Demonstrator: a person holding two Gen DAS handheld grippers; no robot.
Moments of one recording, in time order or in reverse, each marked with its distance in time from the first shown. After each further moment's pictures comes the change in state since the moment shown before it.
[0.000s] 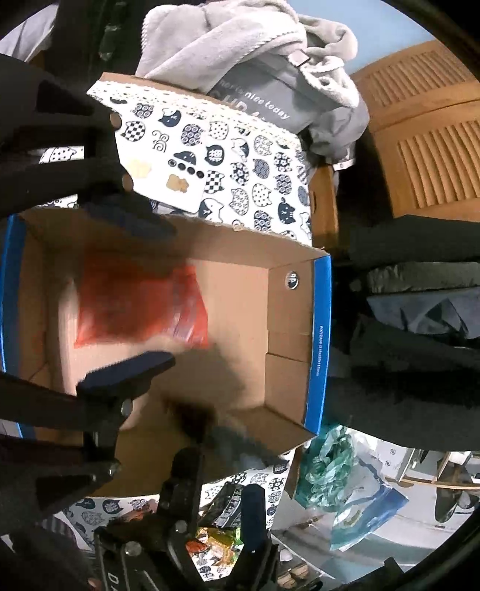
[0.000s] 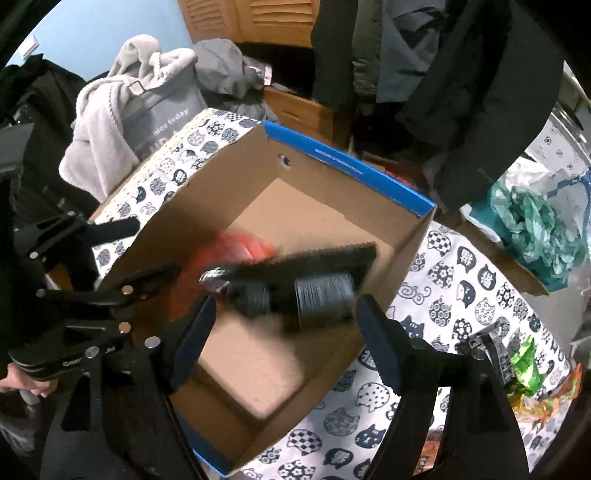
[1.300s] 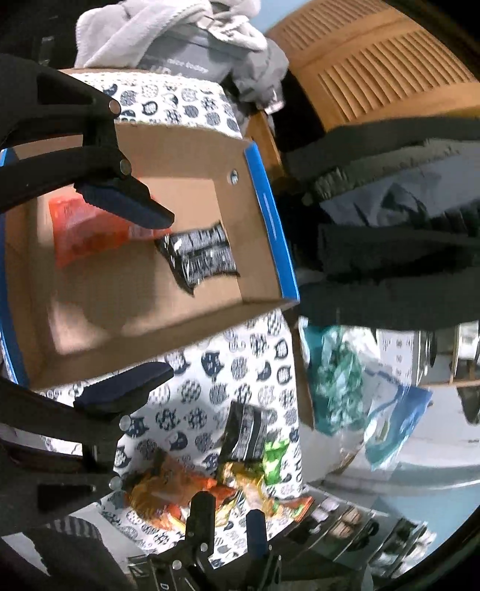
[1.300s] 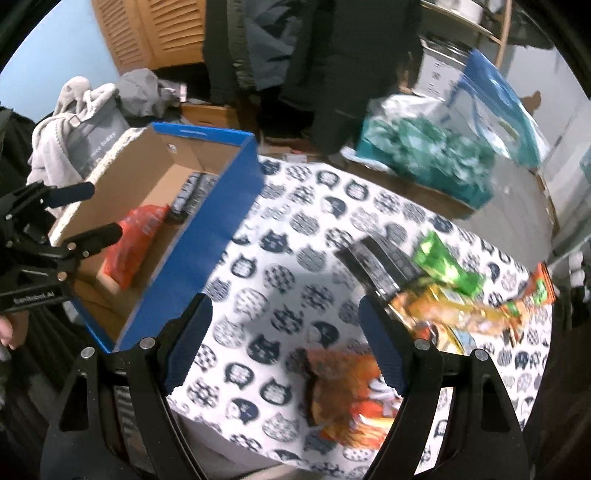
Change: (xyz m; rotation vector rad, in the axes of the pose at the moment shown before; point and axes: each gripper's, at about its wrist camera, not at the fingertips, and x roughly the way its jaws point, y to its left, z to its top) left arm -0.030 -0.120 0.003 0.262 -0.084 -0.115; right arm -0.085 -0.113 -0.124 0.219 -0.038 -0.170
